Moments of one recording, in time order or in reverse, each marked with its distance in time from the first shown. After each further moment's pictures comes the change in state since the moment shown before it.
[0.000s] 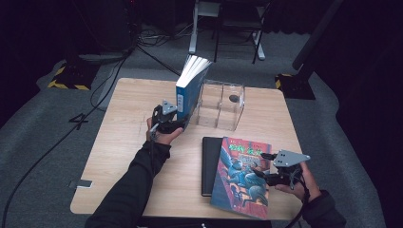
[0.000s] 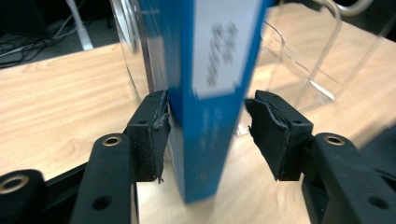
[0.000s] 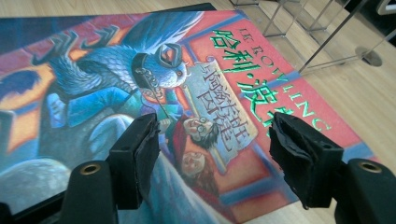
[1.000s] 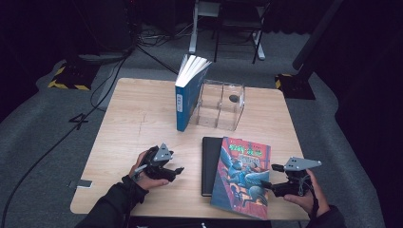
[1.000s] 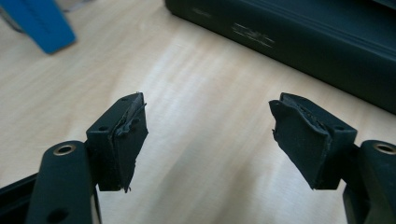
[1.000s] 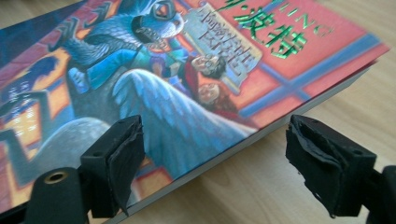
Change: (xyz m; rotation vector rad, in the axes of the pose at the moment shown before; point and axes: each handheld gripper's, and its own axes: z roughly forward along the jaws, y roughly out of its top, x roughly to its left) left arm -0.047 -0.090 -0.070 0.228 -0.297 0.279; right arm 0.009 -0.031 -0.018 0.056 0.036 0.306
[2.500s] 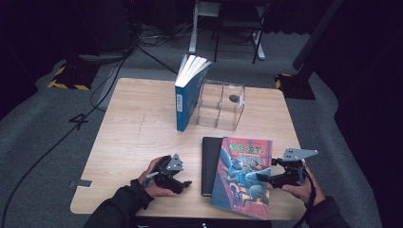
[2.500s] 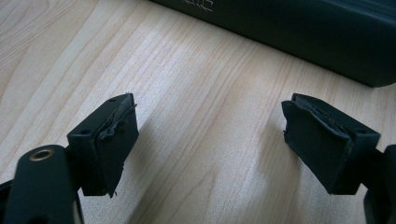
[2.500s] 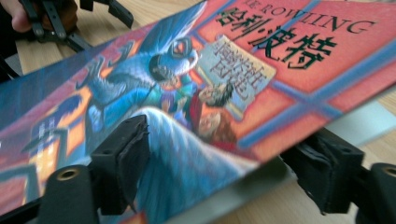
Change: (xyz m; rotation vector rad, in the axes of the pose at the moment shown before) left arm -0.020 -0.001 0.028 0.080 -0.091 0.064; right arm -0.017 0.020 0.014 -0.058 0.141 -0.006
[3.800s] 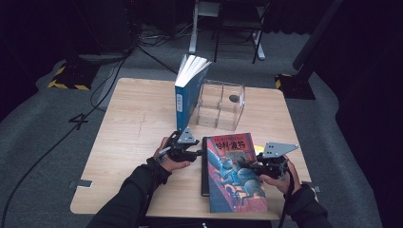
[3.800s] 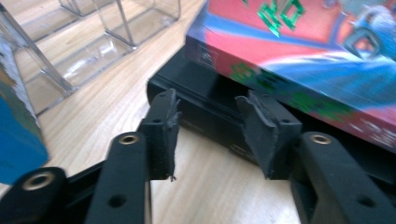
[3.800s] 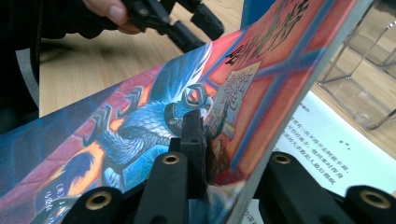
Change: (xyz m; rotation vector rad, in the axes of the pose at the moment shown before) left arm 0.040 0.073 0.010 -0.157 0.042 -0.024; right arm 0.026 0.043 0.036 -0.080 0.053 -0.212
